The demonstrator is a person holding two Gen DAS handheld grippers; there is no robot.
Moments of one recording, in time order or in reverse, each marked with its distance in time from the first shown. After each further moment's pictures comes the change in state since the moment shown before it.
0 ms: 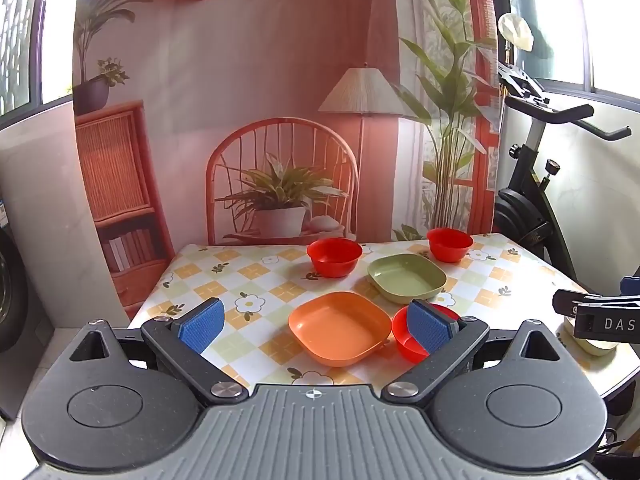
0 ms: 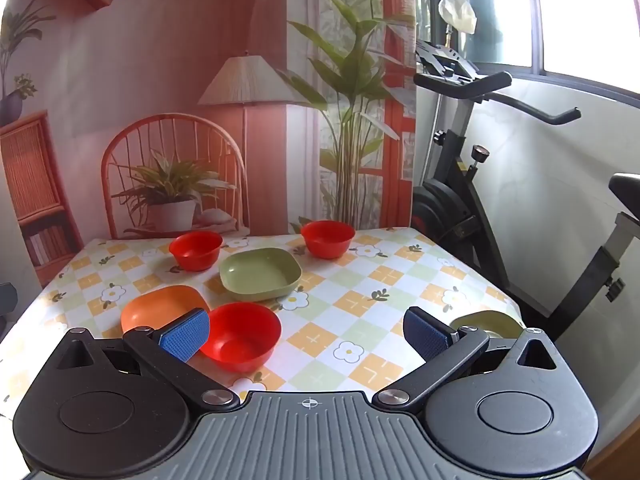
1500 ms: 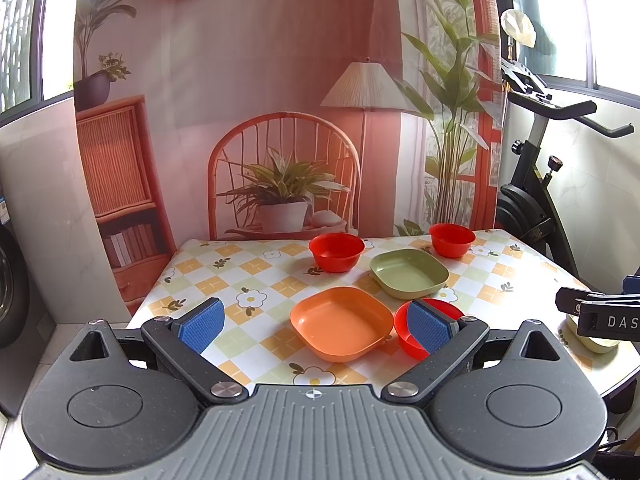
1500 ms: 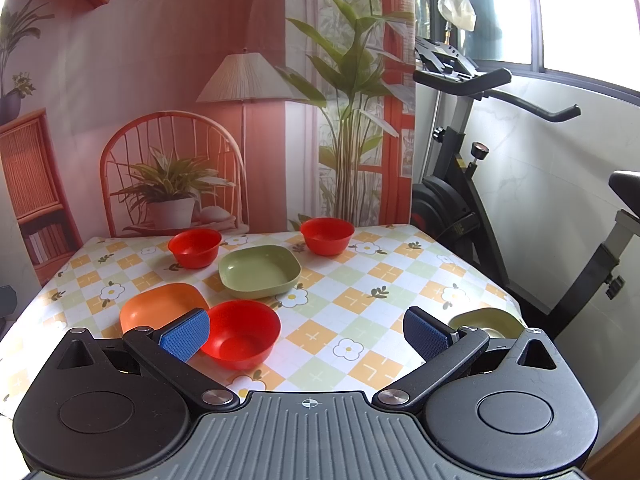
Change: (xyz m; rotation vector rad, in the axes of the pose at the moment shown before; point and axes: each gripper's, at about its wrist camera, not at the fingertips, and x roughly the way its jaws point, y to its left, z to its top) left arm 0.001 0.006 -0.004 -0.001 0.009 0.000; right arm 0.003 0.000 -0.001 0.000 0.005 0.000
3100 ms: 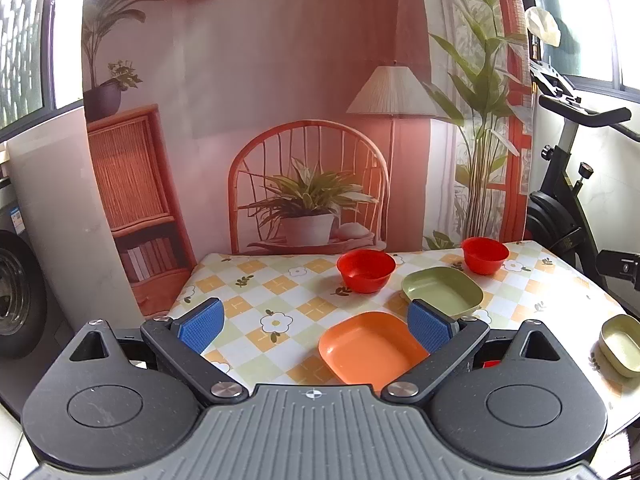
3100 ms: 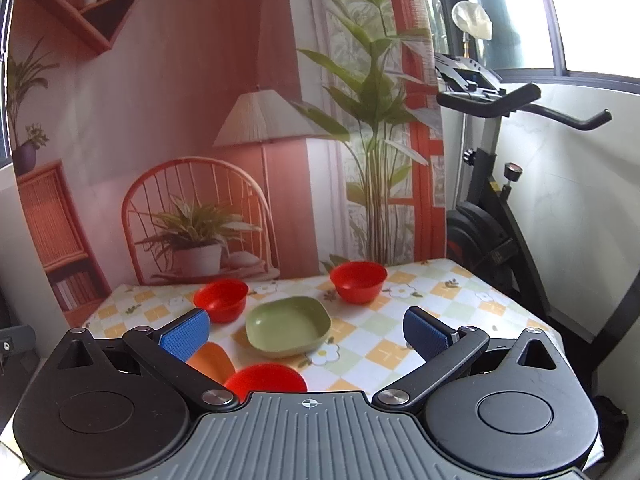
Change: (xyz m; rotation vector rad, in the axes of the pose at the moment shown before) left arm 0.036 0.012 0.032 0.002 0.014 0.070; right arm 0.040 -0.022 0.051 0.055 -0.098 0.147
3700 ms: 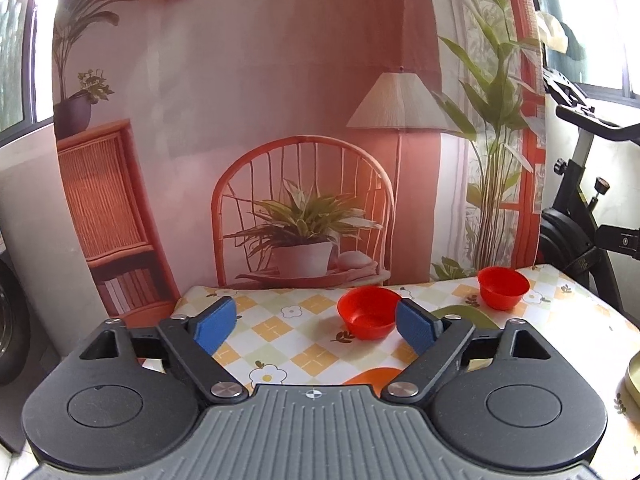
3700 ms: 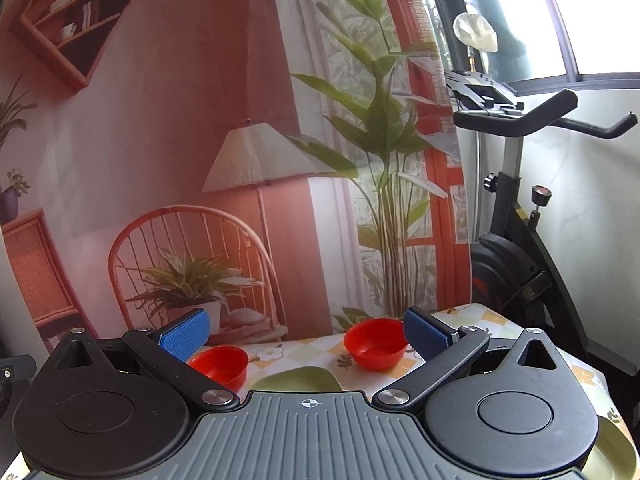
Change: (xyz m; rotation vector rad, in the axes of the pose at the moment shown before) left arm 0.084 0.005 0.035 -0.016 -0.049 -0.011; right arm 0.100 -0.015 0.036 0.046 -0.093 0.023
